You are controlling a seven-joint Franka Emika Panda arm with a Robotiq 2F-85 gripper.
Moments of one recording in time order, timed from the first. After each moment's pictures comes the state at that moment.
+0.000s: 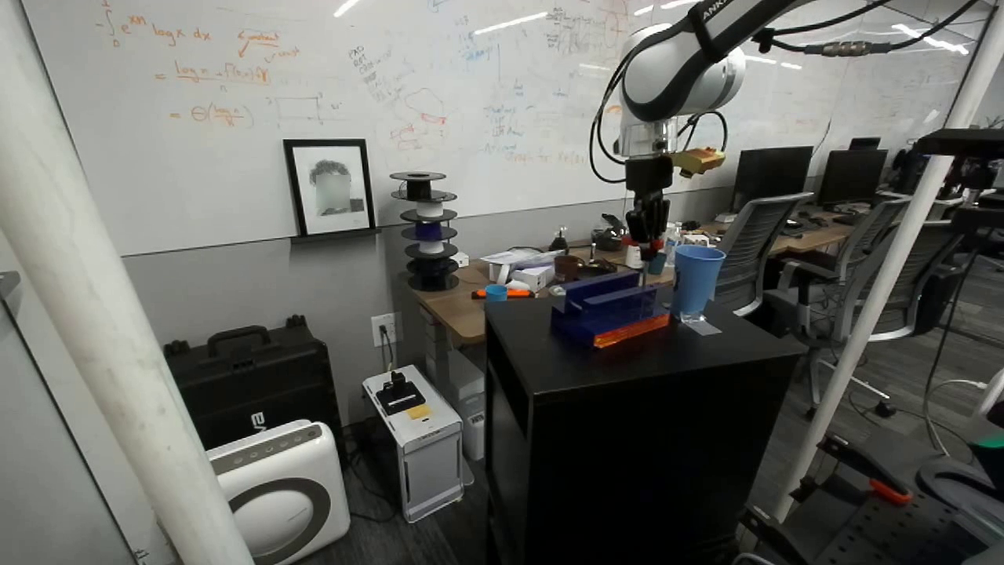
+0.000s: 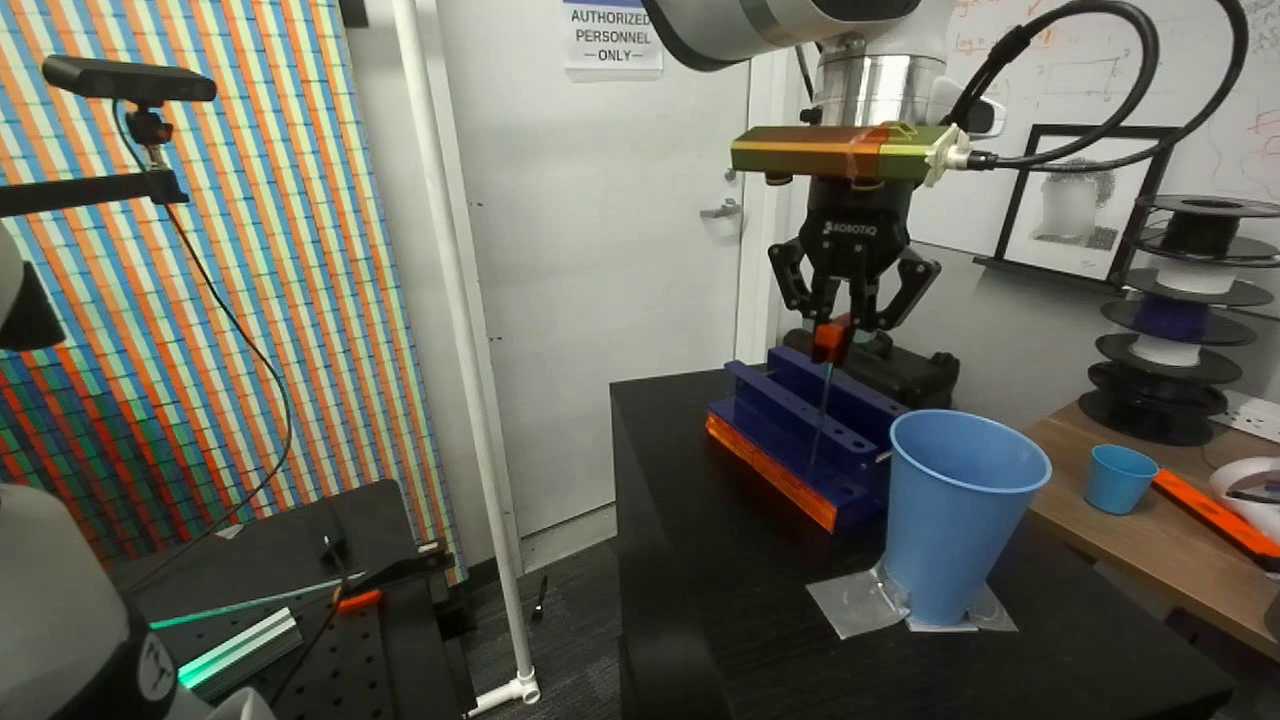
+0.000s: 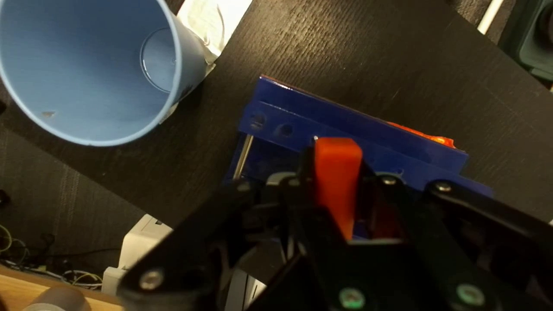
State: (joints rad) arm -0.01 0.17 0.00 -2.00 -0.14 2.04 -0.28
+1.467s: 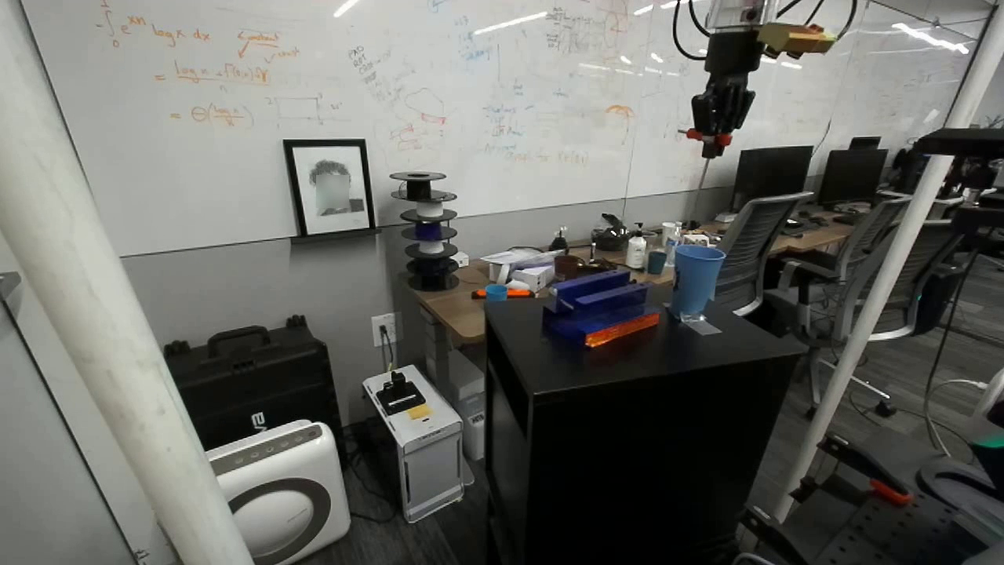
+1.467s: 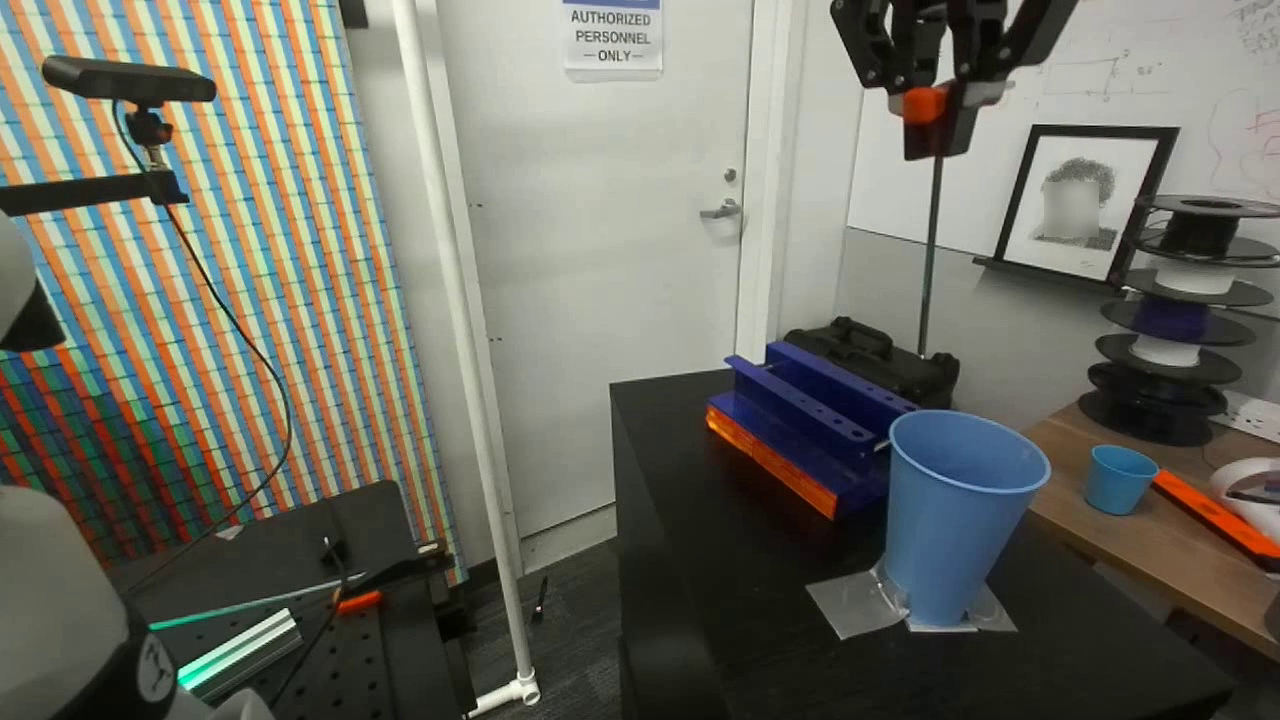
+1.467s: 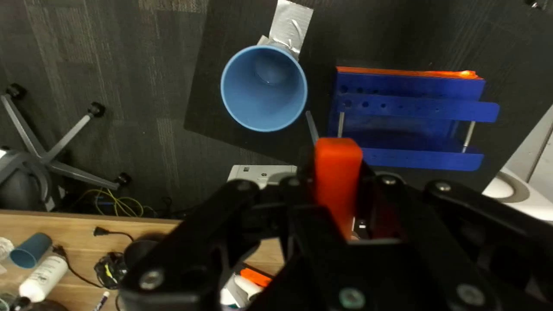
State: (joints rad) arm -0.07 -0.18 -0.08 -2.02 -0.15 1.92 -0.15
